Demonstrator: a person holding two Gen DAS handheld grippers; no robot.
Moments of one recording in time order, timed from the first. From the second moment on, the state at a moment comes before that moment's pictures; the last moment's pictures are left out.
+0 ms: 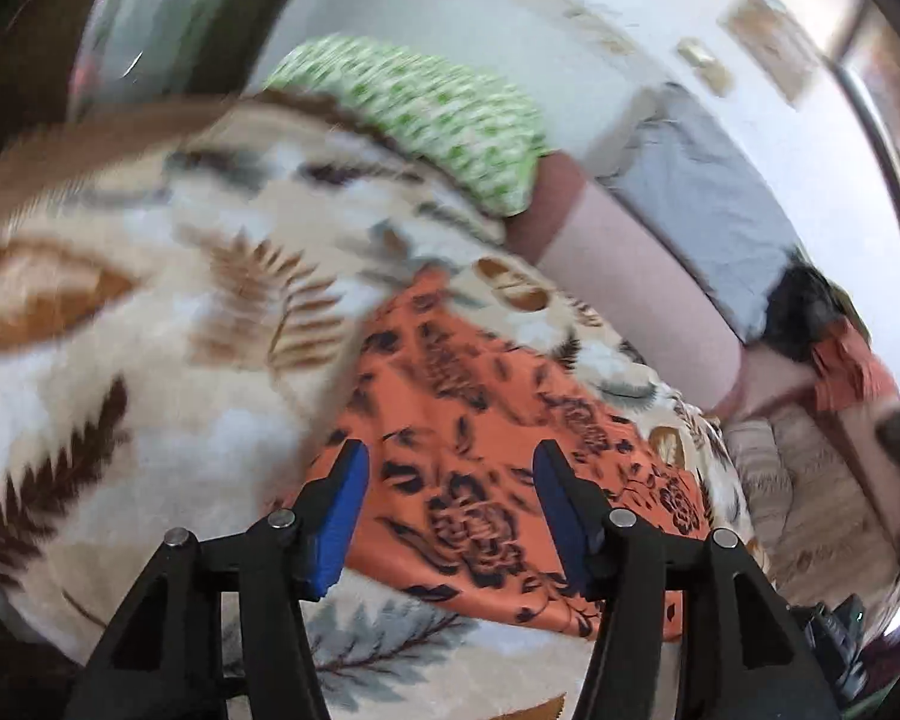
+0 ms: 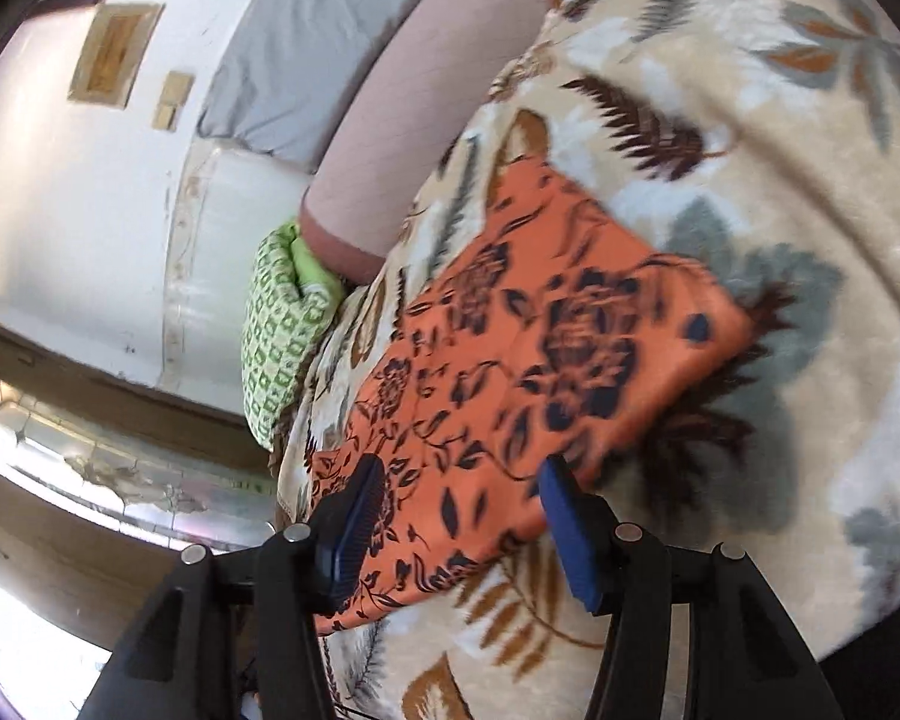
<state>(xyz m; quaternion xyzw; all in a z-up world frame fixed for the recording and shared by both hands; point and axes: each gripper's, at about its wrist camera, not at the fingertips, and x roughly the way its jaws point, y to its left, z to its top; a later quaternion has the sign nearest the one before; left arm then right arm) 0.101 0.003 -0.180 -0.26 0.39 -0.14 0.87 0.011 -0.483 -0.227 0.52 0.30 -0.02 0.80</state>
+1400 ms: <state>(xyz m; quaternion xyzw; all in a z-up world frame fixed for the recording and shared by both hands) 0.125 -0.010 -0.253 -0.40 0.46 -0.07 0.79 0.117 -0.397 -0.254 0.34 0.39 0.04 0.86</state>
